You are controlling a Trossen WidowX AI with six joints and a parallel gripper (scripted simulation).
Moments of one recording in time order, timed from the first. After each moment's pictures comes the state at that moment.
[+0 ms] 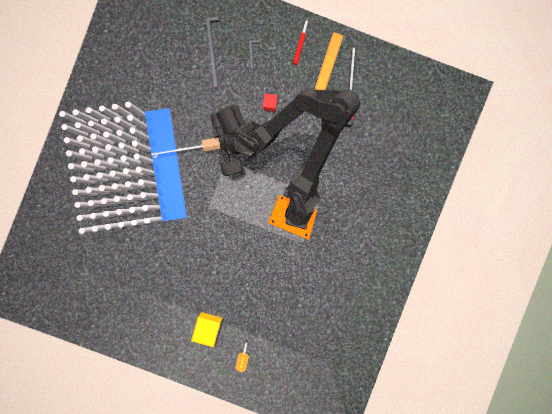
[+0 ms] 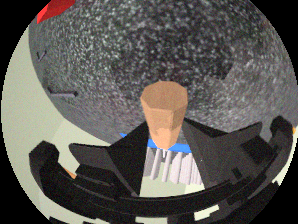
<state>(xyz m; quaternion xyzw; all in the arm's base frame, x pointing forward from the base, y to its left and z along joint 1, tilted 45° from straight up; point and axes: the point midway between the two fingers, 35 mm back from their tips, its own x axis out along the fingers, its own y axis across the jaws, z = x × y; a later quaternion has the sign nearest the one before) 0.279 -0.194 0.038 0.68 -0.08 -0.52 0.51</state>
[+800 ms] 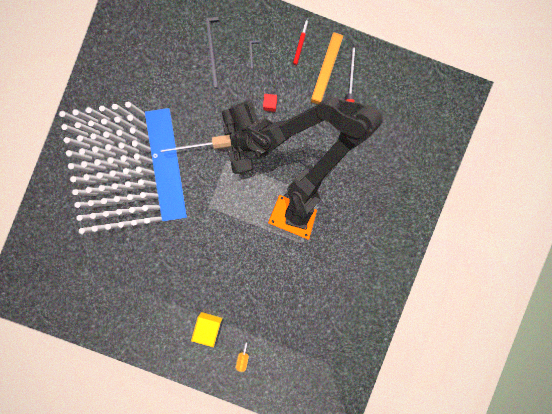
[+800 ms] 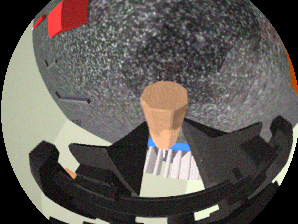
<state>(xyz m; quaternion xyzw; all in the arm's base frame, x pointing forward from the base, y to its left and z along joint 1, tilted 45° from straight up) 0.249 -0.191 0.061 0.68 -0.09 -0.52 0.51</state>
